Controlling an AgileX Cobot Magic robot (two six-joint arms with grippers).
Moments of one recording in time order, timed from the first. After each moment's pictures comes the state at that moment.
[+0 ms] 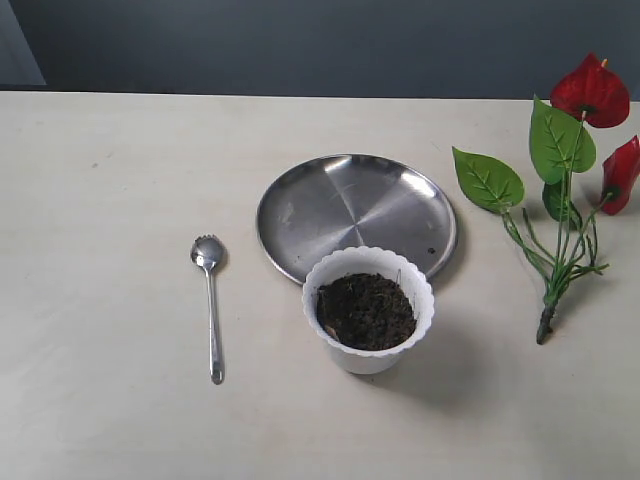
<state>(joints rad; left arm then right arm) 0.16 0.00 0.00 0.66 -0.15 -0.67 0.30 0.41 -0.10 0.87 0.03 -0.14</state>
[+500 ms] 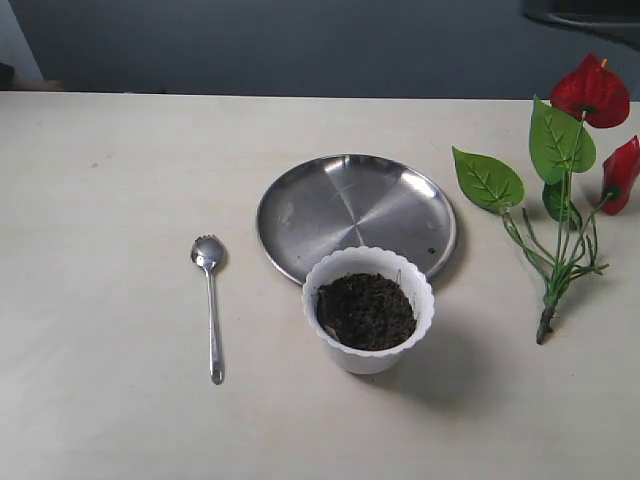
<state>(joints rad) 0.16 0.00 0.00 0.66 -0.15 -0.67 0.37 0.86 -0.89 1.07 0.74 -0.66</state>
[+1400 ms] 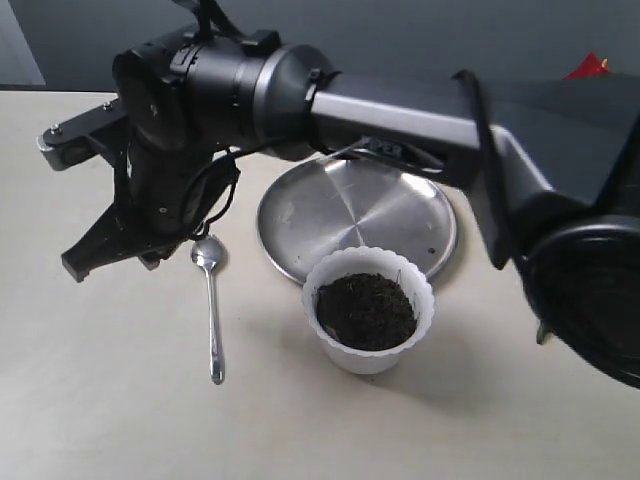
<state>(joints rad) 0.16 0.00 0.00 0.66 -0.15 -0.67 1.09 2.24 -1.93 0.08 0.95 0.02</state>
